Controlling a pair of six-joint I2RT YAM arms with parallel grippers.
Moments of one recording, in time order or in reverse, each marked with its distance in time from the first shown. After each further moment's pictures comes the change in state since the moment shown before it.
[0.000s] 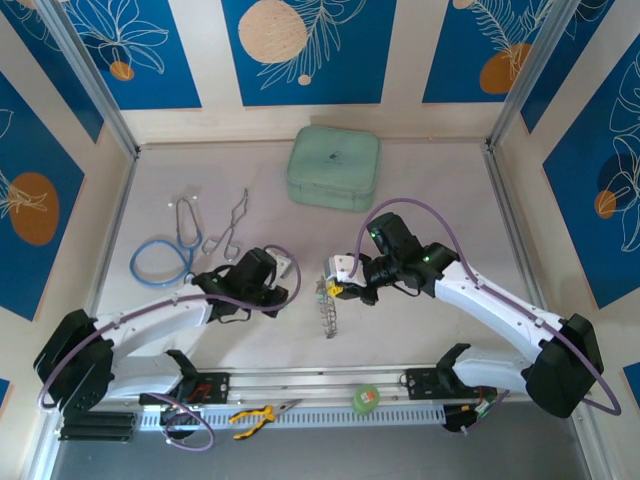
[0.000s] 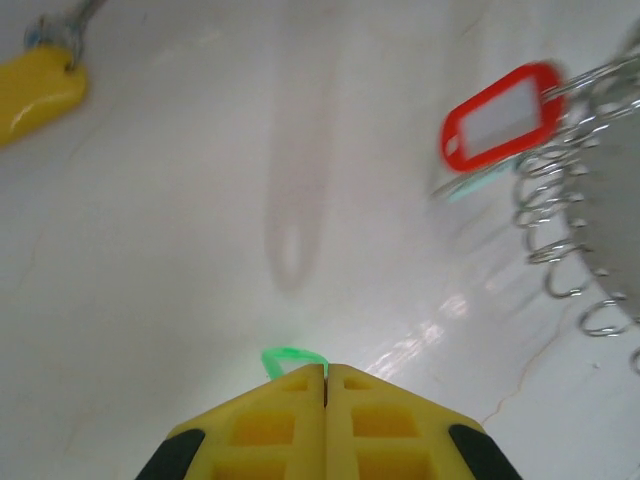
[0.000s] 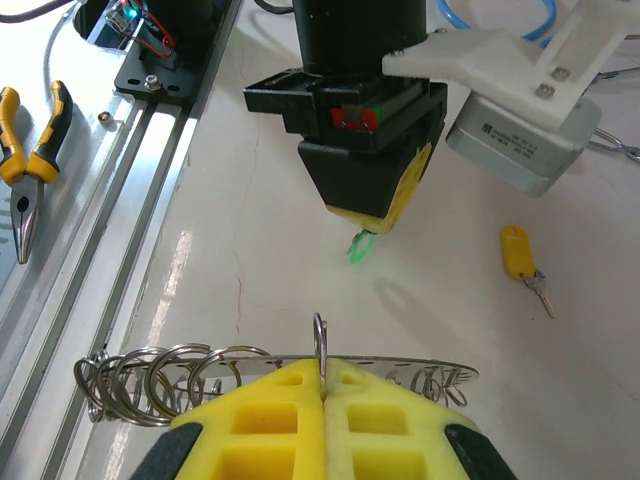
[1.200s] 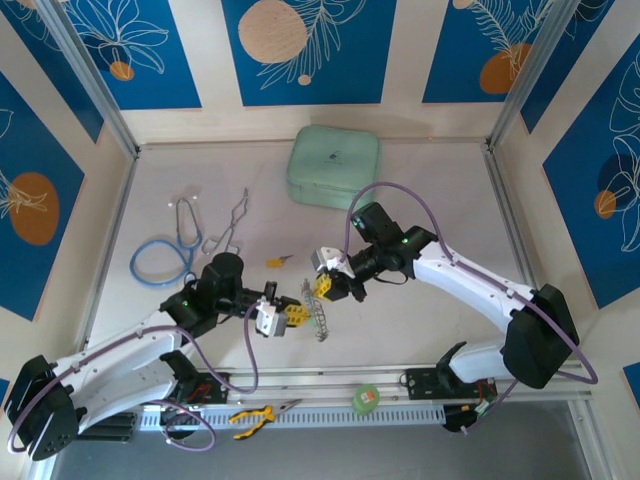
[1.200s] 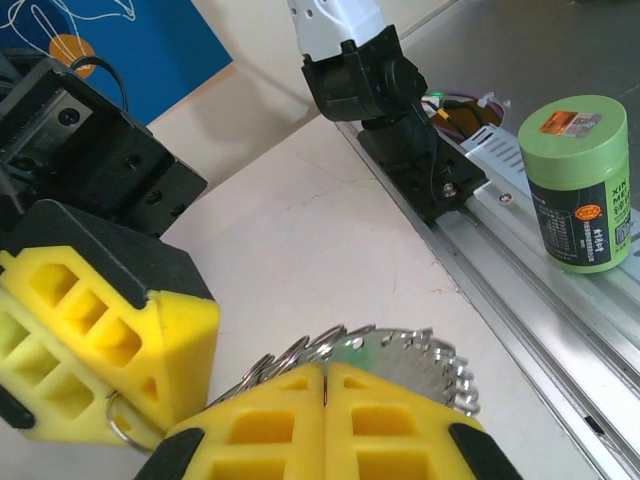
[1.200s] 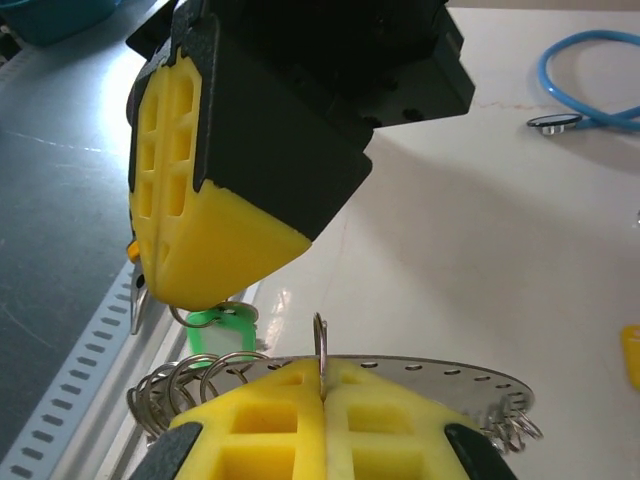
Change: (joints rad) left arm 0.022 -0.319 -0.164 0.427 0.772 1.233; right arm 0.004 0.186 0.129 -0.048 -0.263 0.004
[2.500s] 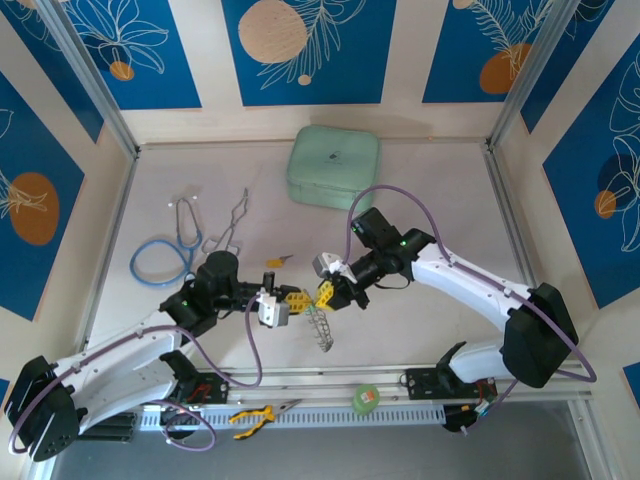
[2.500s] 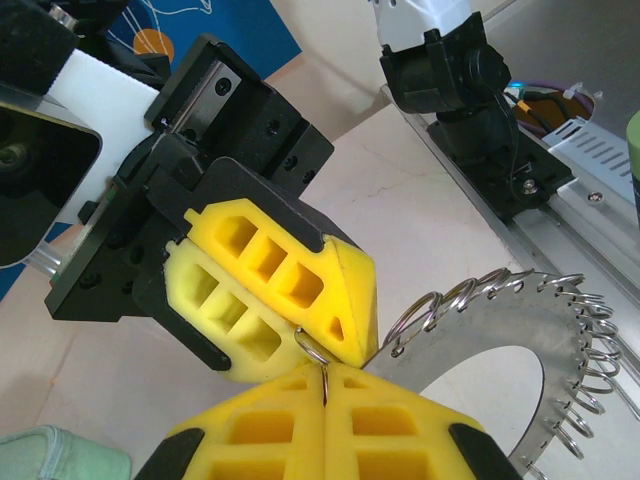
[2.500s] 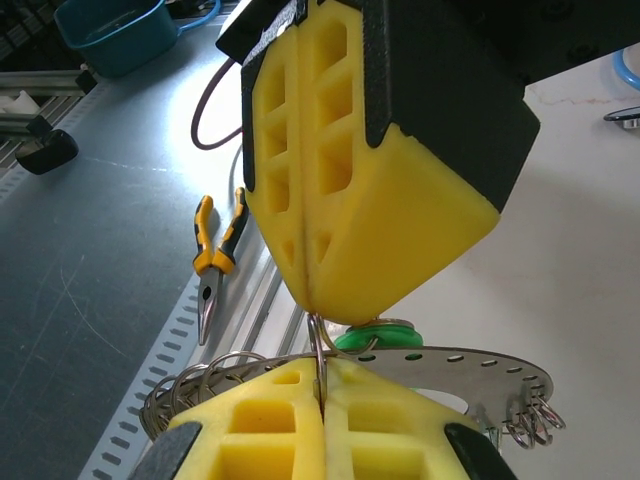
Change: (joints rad) left arm 0.011 -0.001 -0.008 0.129 -0.084 -0.074; right arm 0.004 0.009 -0.024 -0.050 -0.101 0.019
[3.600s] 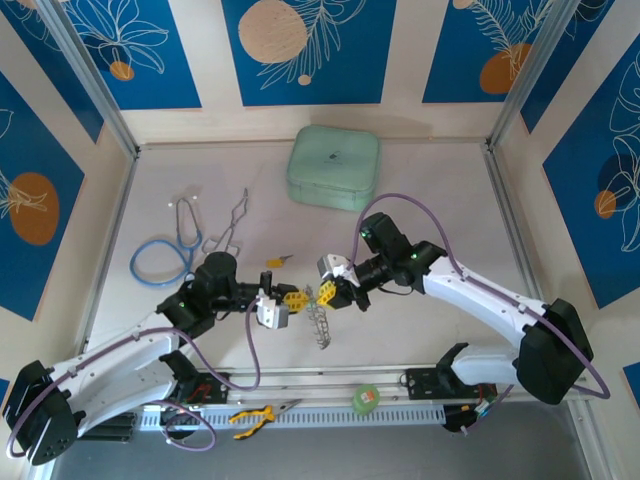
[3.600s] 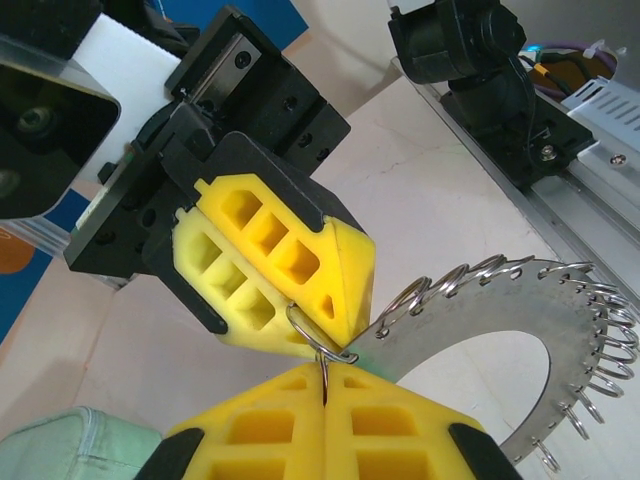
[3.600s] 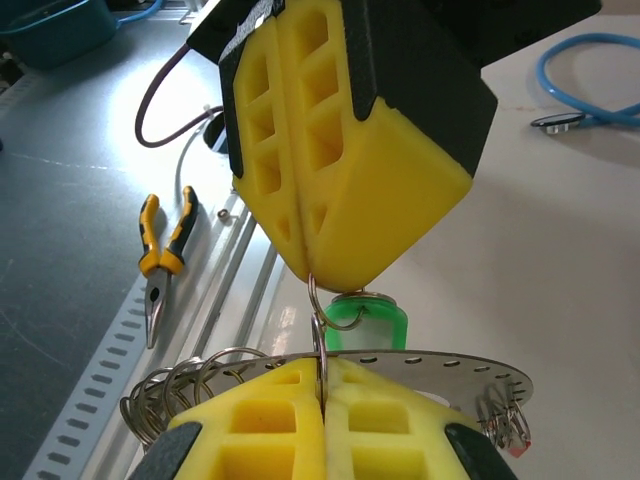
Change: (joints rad) left arm 0.002 -0.028 0.000 -0.047 -0.053 0.076; right arm 0.006 -0.102 -0.104 0.172 0.084 0.101
